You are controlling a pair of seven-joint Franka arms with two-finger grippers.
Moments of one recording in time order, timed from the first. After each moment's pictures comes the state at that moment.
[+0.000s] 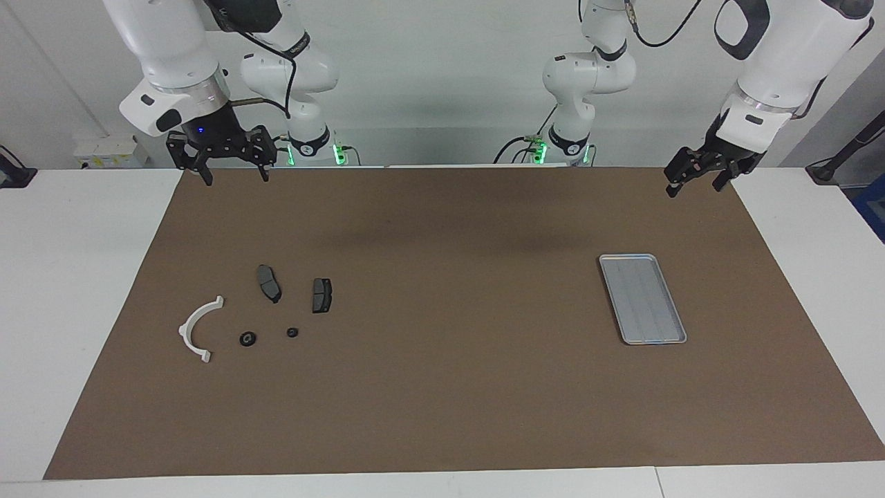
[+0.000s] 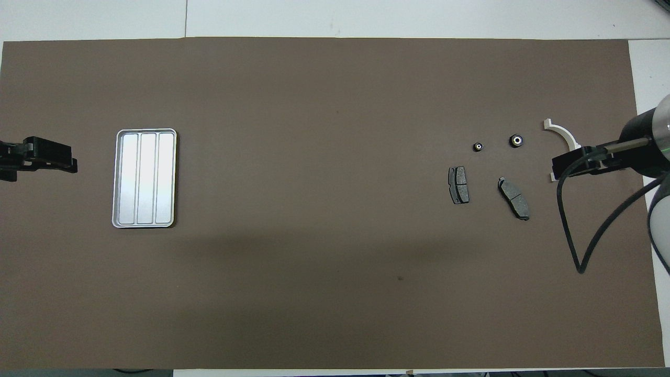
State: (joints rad) left arm -0.02 -0.04 -0.01 -1.64 0.00 1.59 -0.09; right arm 0.03 -0.04 0.04 -1.60 -0.04 1.52 -0.03
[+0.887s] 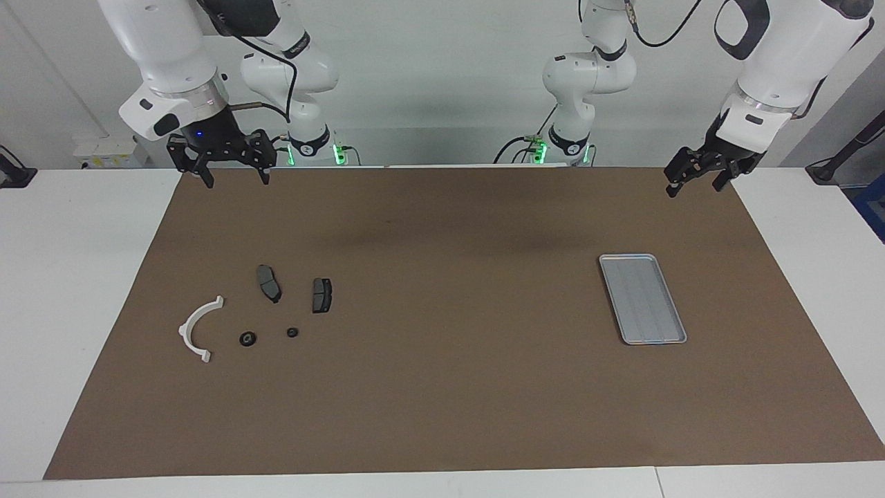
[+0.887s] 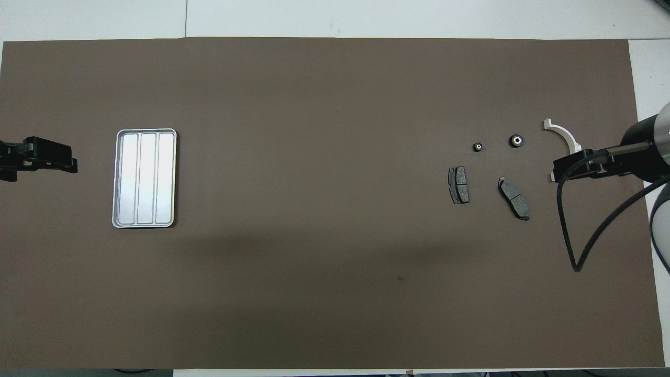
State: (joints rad) left arm -0.02 -0.04 -0.01 -1.64 0.00 1.59 -0.09; right arm 0.02 -0.04 0.05 -1.61 -0.02 1.53 0.01
